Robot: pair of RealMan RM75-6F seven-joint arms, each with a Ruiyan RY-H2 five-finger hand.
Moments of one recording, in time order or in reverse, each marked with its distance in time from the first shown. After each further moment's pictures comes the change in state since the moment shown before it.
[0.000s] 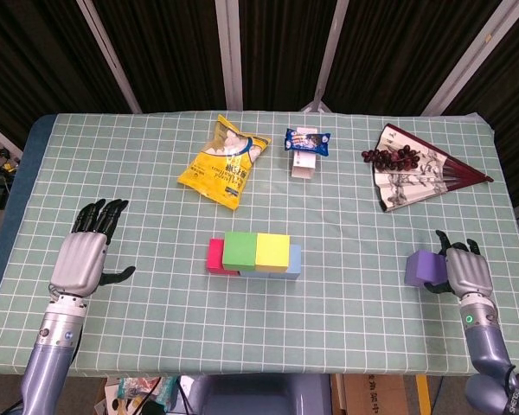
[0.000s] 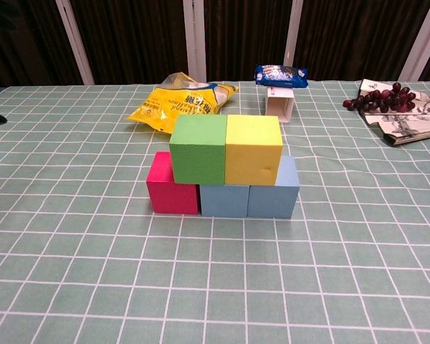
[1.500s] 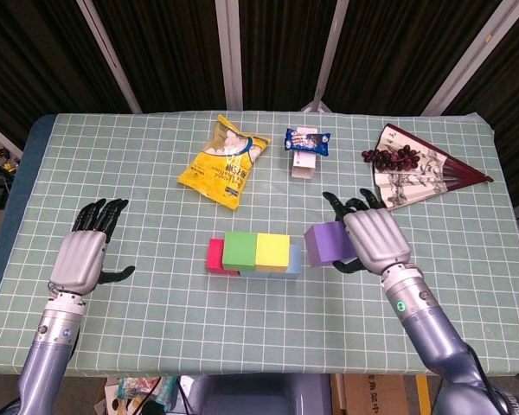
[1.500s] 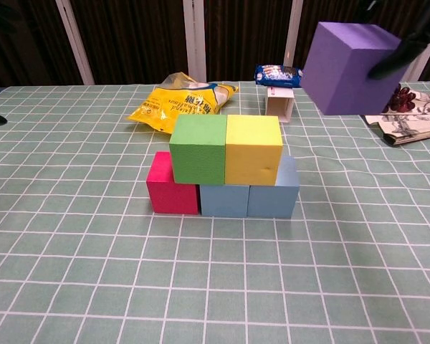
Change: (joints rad) left arm 0.004 0.022 -0.022 -0.003 -0.026 -0.044 -0.024; right arm 0.477 0.333 0.190 -0.780 0.371 0.101 -0.360
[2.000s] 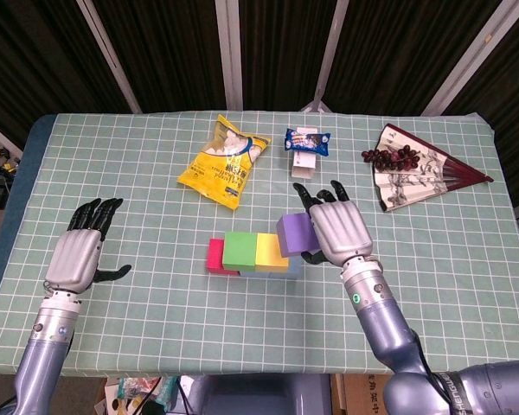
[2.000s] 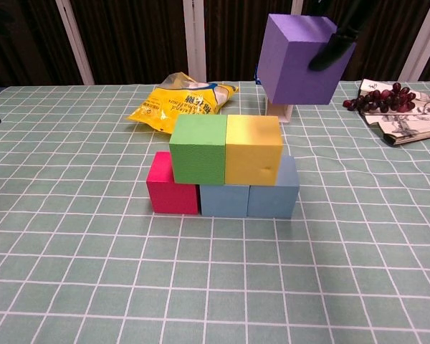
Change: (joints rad) left arm 0.004 0.022 -0.010 0.004 -0.027 -0.015 -0.037; right arm 0.222 -0.222 0.051 0.023 0.249 0.281 -0.145
